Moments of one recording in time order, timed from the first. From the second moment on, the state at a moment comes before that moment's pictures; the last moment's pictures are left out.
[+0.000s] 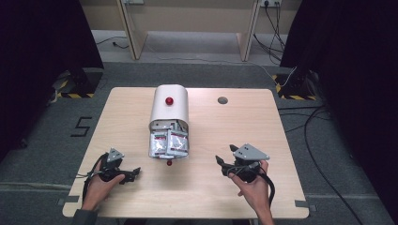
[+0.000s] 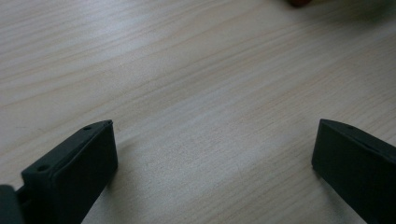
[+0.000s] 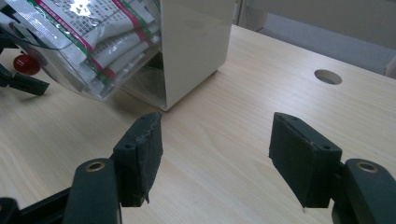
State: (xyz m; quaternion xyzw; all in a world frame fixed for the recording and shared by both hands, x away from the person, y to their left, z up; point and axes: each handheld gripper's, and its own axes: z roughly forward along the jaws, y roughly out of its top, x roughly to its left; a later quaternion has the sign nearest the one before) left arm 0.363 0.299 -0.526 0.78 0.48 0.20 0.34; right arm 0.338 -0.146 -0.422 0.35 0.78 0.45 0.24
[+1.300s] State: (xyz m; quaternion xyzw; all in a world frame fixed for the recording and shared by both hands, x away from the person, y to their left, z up) left arm 0.363 0.299 -0.526 0.78 0.48 0.20 0.34; right arm 0.345 -0.109 -0.400 0.31 0.79 0.48 0.24
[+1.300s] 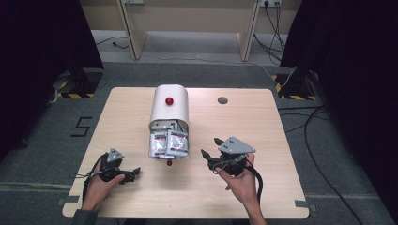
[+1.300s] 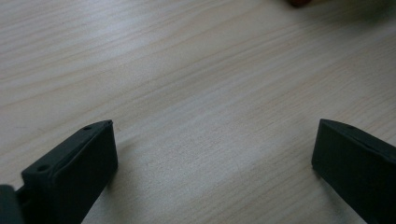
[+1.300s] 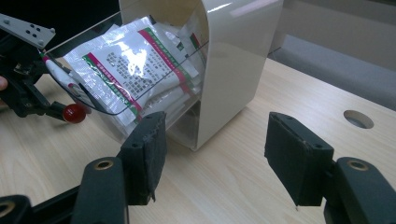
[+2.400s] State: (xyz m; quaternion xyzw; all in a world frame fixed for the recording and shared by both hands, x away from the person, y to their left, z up) left arm 0.363 0.299 -0.526 0.78 0.48 0.20 0.34; right arm 0.336 -0.047 -0.383 0.24 0.81 0.50 0.21
